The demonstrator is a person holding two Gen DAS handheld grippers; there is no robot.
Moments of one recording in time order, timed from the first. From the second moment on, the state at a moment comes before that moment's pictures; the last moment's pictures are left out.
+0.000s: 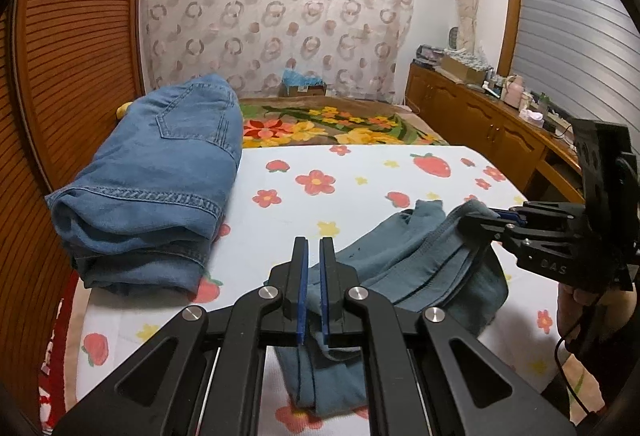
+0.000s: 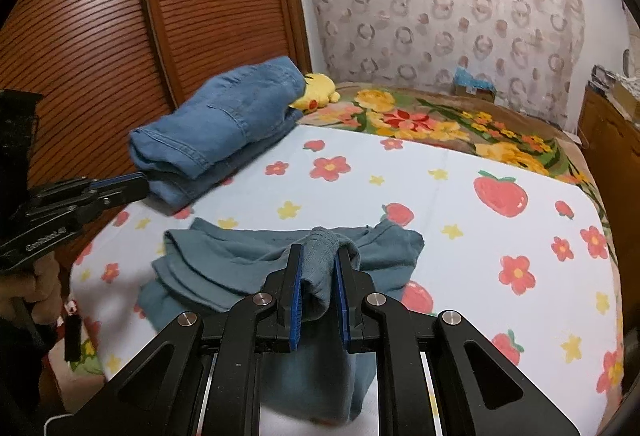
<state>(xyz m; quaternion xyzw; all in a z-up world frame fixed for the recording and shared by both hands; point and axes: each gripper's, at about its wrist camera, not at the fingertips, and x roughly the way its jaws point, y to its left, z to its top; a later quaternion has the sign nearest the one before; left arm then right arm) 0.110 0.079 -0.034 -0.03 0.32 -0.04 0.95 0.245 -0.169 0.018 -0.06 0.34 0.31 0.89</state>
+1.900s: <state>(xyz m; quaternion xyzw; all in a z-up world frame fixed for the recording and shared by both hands) 0.145 0.090 -0.064 -0.04 0.37 -0.04 0.93 0.248 -0.192 0.022 -0.06 0.32 0.29 0.90</state>
